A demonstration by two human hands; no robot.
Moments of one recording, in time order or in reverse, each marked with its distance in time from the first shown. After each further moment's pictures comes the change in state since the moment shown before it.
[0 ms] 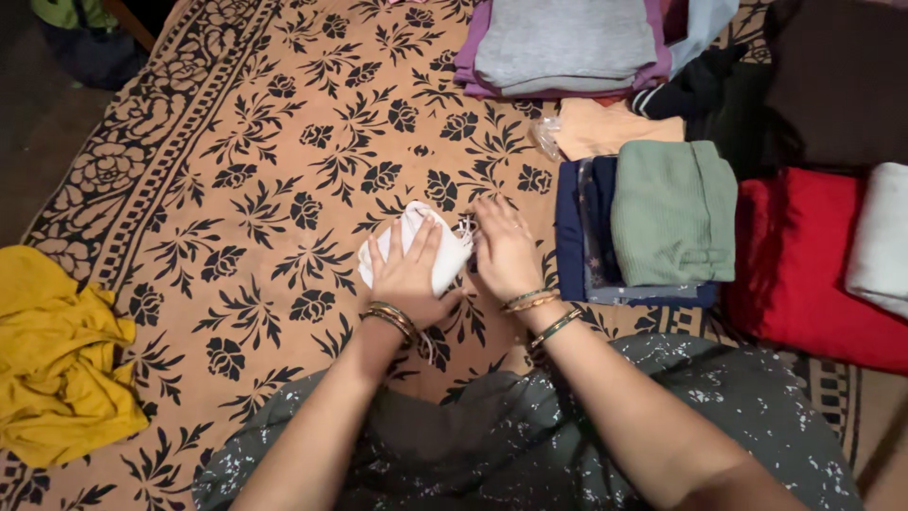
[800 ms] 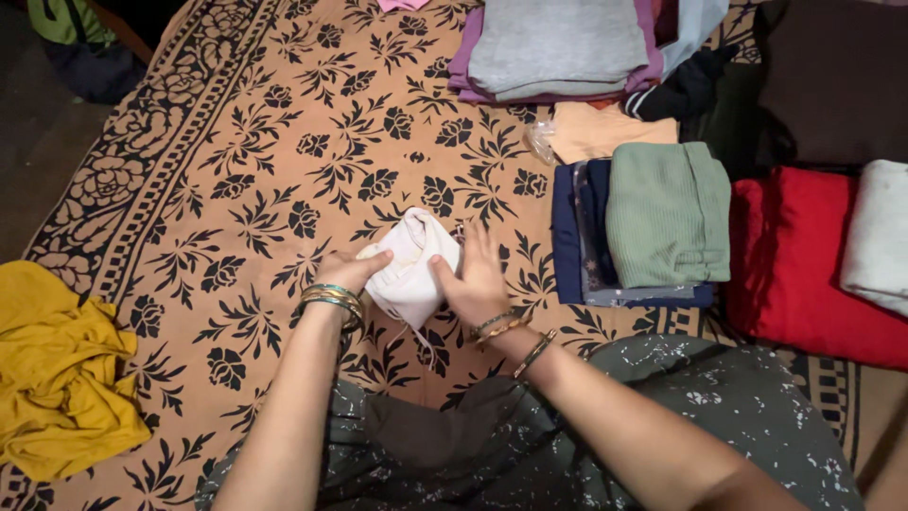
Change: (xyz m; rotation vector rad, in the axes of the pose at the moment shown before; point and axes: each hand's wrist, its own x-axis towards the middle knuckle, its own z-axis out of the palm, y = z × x) left_hand 0.022 -0.110 0.029 -1.147 -0.022 -0.710; right_hand -0.019 -0.042 0.025 0.183 -0.008 0.220
